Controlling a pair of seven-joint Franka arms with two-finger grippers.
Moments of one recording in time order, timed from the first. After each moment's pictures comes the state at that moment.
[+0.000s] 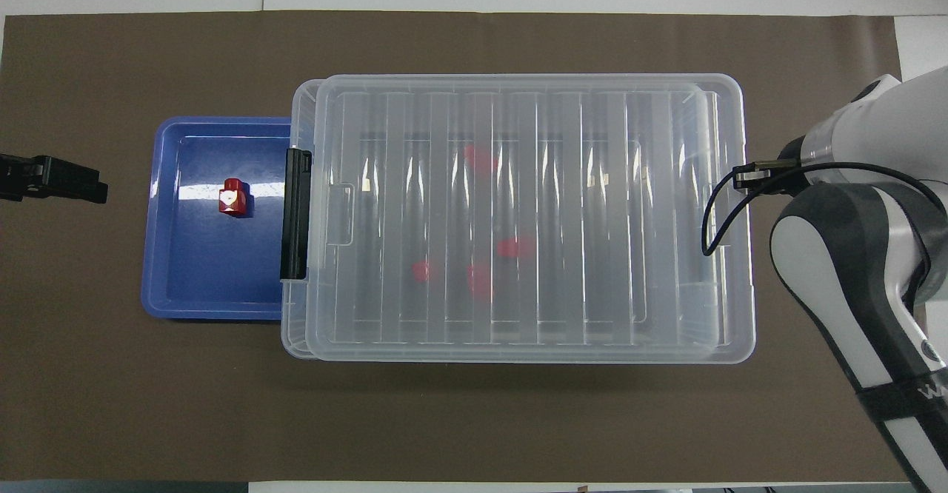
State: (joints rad) left arm -0.03 -0.03 -0.01 -1.64 -0.01 1.60 0.08; right arm 0.05 0.04 0.01 -1.93 -0.01 1.99 0.08
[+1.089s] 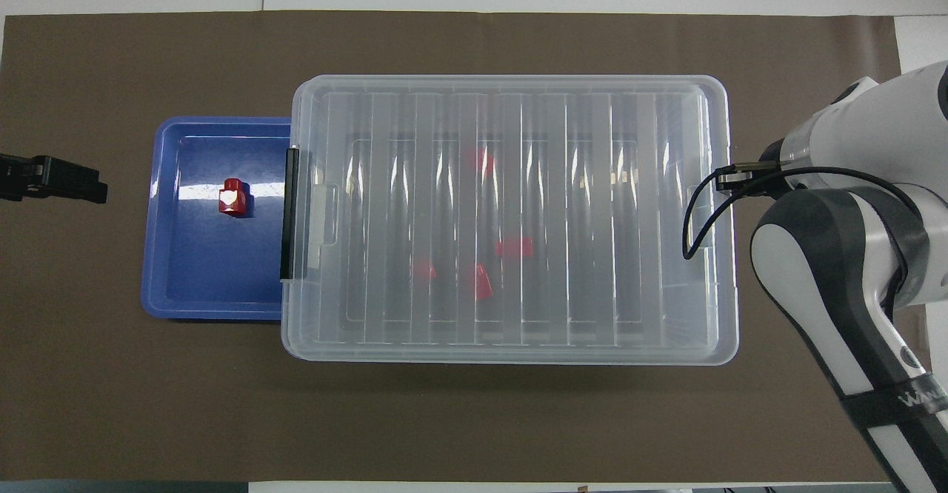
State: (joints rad) left arm -0.03 -0.03 -0.01 -1.64 -0.01 1.60 0.08; right arm 0.05 0.04 0.04 -1.93 -0.01 1.99 0.11
